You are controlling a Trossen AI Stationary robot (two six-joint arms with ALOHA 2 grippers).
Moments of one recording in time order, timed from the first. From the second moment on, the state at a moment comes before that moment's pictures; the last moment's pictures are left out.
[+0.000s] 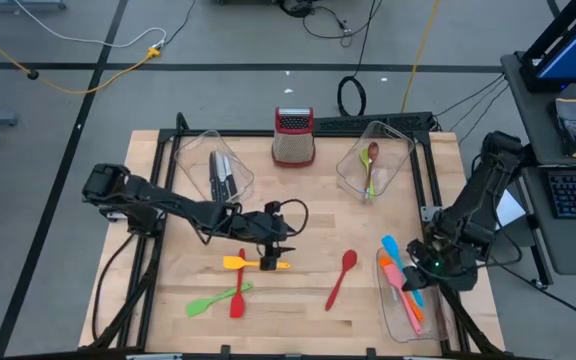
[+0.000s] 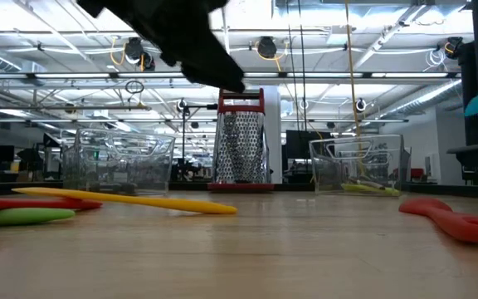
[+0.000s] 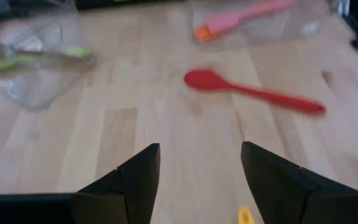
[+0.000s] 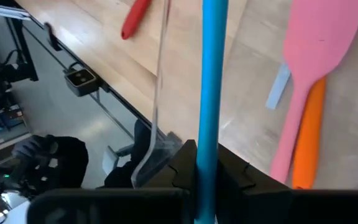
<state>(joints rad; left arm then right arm) -0.20 1.61 1.01 0.00 -0.12 -0.02 1.11 0.79 0.51 -0.55 0.26 2.22</state>
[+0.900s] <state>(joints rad) -0.38 1.09 0.30 0.49 -0.39 -0.22 1.26 1.07 0.67 -0.54 0.22 2.34</state>
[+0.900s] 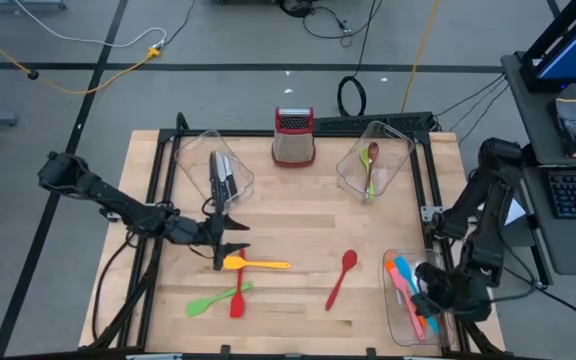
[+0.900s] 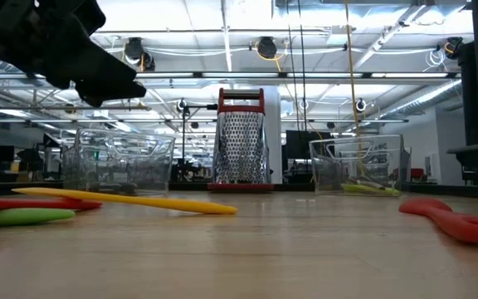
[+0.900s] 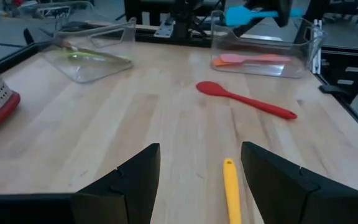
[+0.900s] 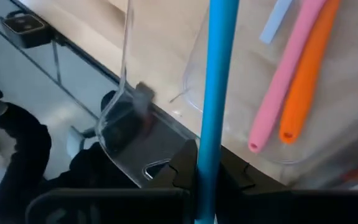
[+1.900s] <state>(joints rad) -0.50 1.09 0.30 0.51 -0.41 -0.25 1.12 1.25 0.67 -0.65 0.01 2.27</state>
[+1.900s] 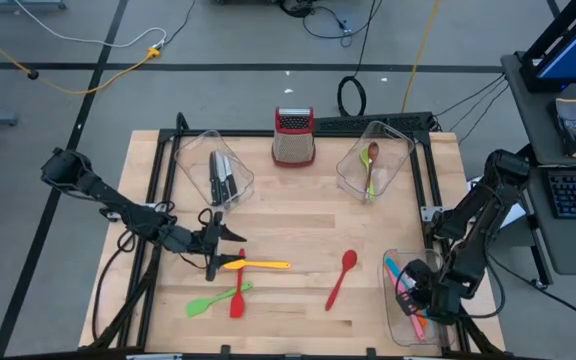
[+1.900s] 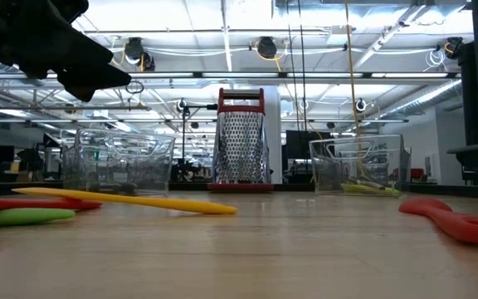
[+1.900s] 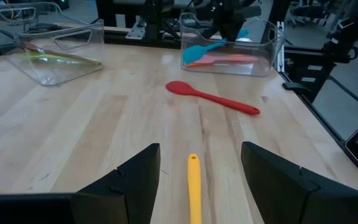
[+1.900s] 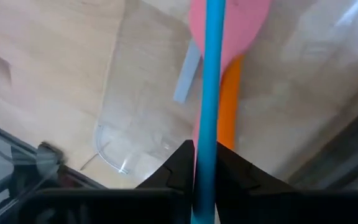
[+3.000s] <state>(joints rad) -0.50 1.09 0.30 0.52 -0.41 -0.27 1.11 0.95 0.67 -0.72 0.21 1.86</state>
